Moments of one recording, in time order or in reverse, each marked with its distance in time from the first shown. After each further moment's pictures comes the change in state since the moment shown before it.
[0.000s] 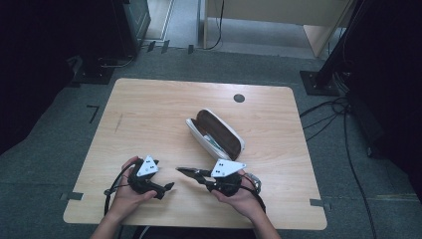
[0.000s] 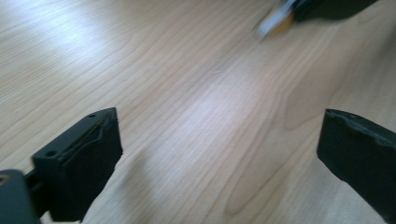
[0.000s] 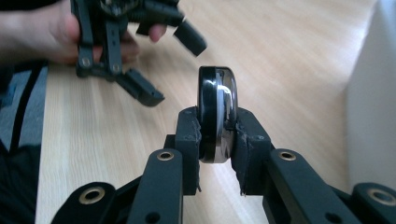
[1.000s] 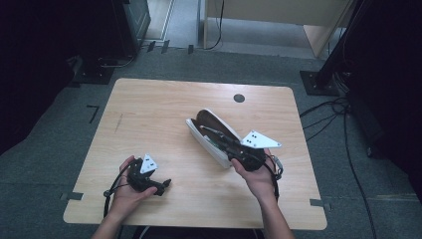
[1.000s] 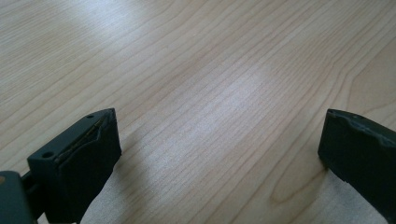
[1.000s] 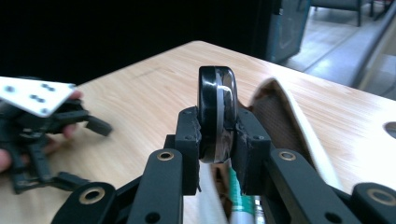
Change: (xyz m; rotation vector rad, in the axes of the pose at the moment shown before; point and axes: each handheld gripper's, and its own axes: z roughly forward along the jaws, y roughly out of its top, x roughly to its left) left arm 0.003 -0.003 0.008 0.088 0.105 -0.043; right arm -0.054 0.035 -0.054 -0.188 -0.269 0.185
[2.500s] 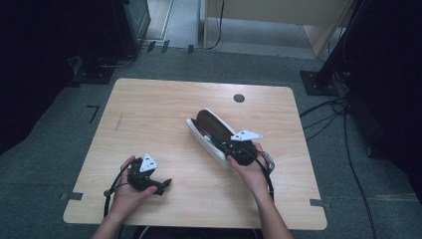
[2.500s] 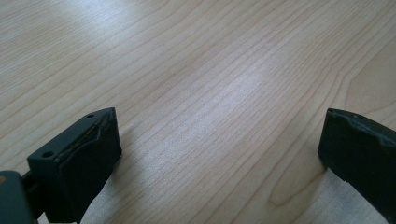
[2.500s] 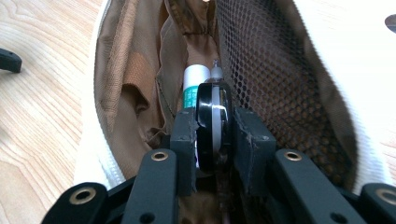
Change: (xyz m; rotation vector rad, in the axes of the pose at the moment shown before) left arm 0.002 0.000 0.002 0.003 -0.026 -0.022; right arm -0.028 -0.038 0.050 0.298 -0.119 0.060
